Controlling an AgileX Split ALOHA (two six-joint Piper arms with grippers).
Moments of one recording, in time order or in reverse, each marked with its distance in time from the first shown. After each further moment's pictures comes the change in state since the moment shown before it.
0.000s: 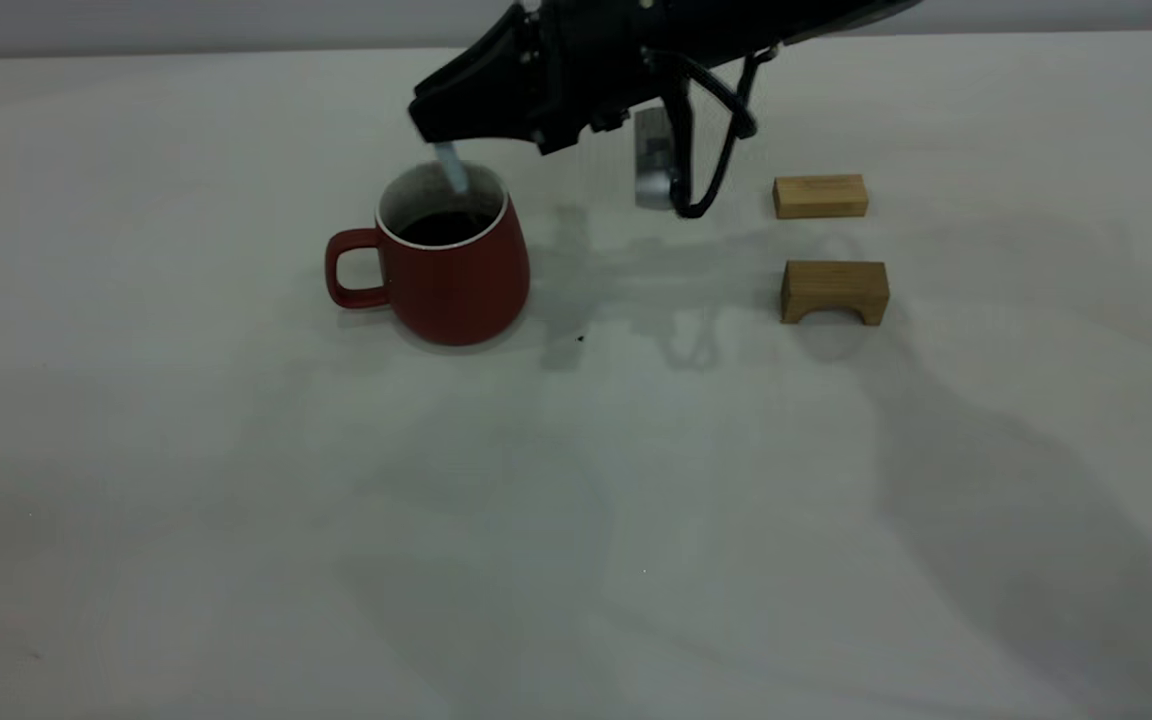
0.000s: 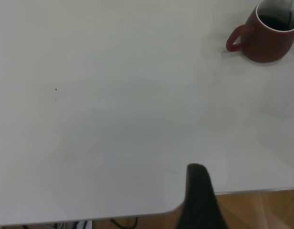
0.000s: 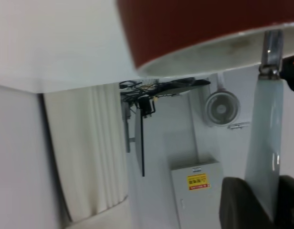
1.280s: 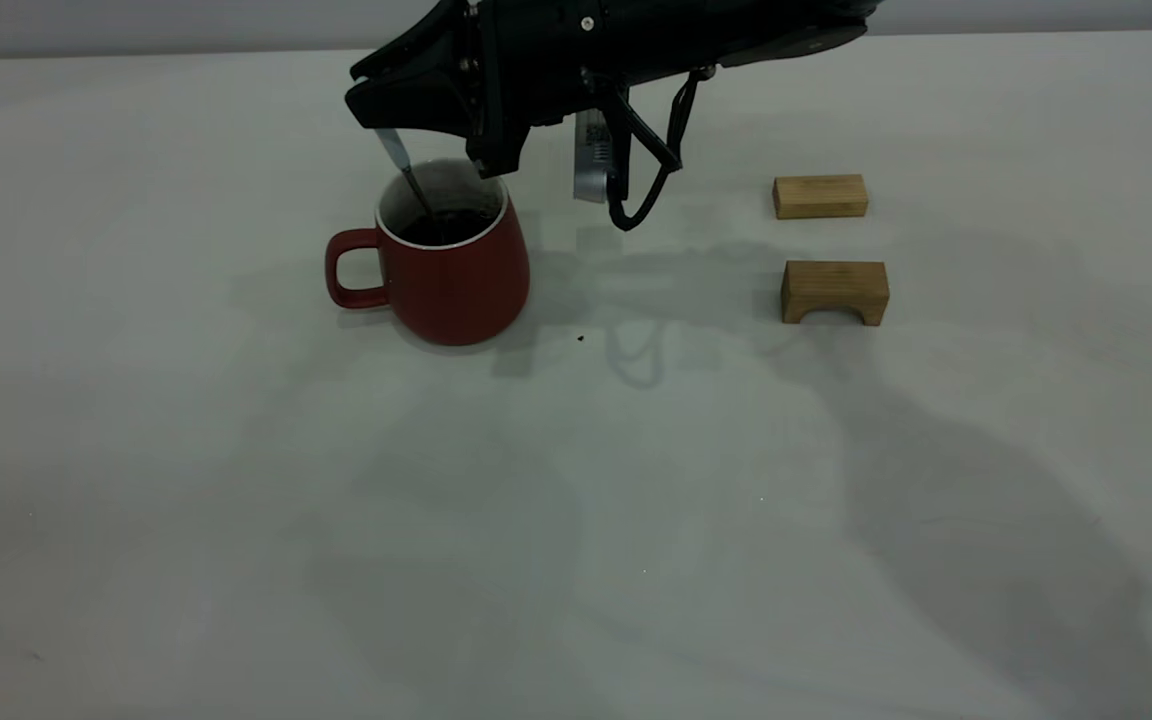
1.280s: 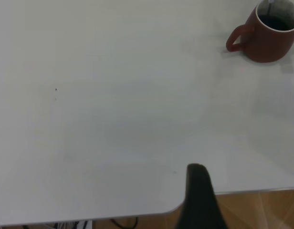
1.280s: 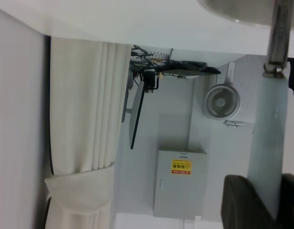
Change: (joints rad) left arm 0.000 0.000 0.000 0.000 0.000 0.000; right arm 0.047 0.011 -0.002 0.163 -0.041 -0.316
